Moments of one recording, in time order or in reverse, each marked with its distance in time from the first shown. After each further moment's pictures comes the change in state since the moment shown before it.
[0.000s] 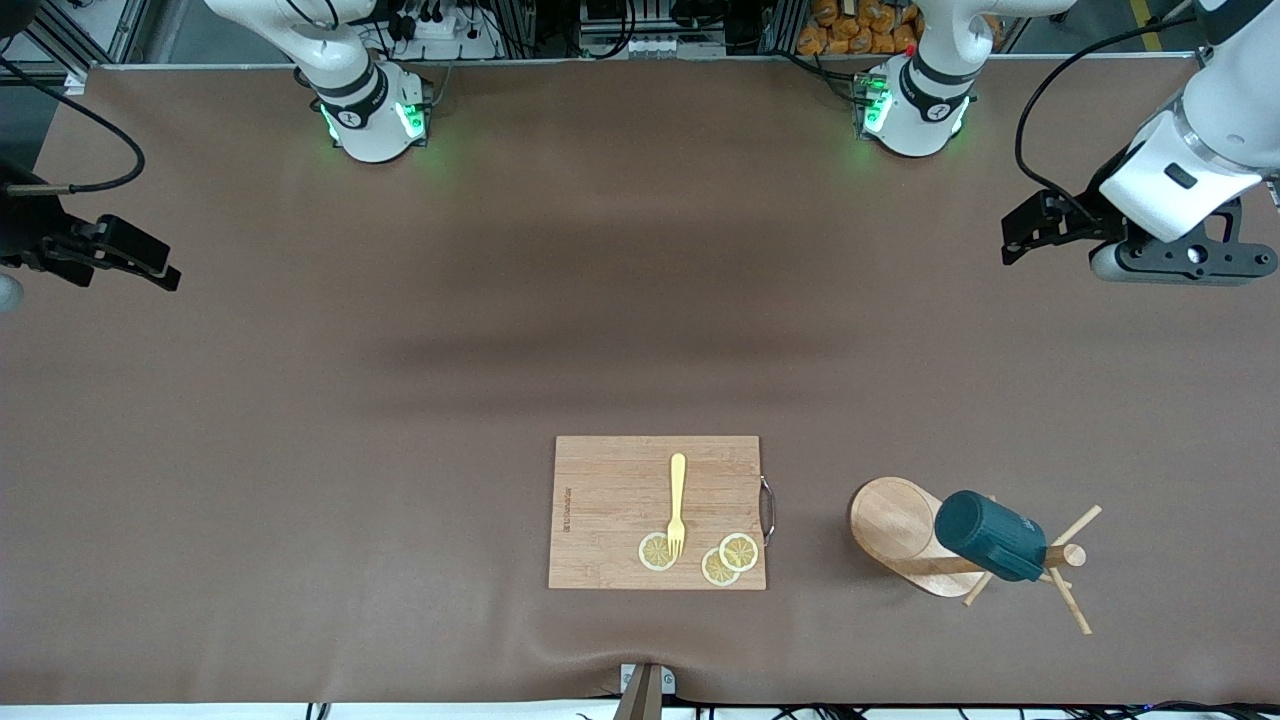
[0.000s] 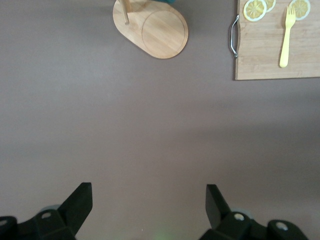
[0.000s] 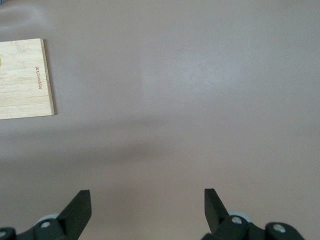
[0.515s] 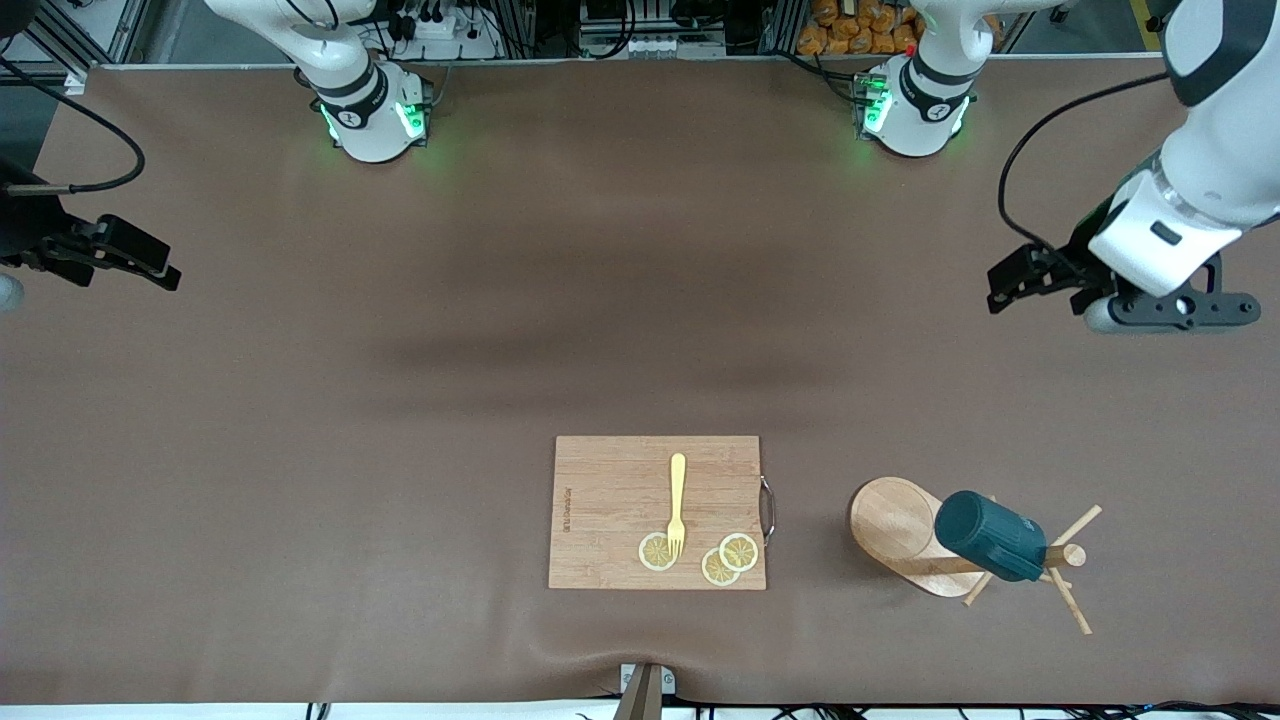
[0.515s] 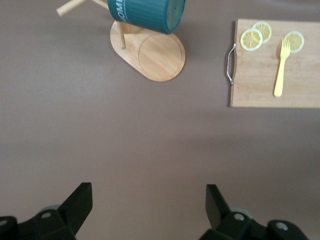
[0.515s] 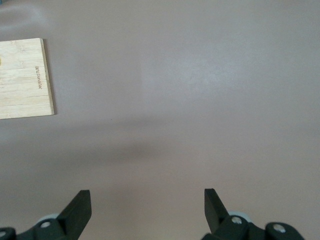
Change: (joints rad) left arm 0.166 0.058 -0.169 0.000 -0.010 0.116 -0.044; right arm 0.000 0.000 0.000 0.000 0.000 -0.003 0.000
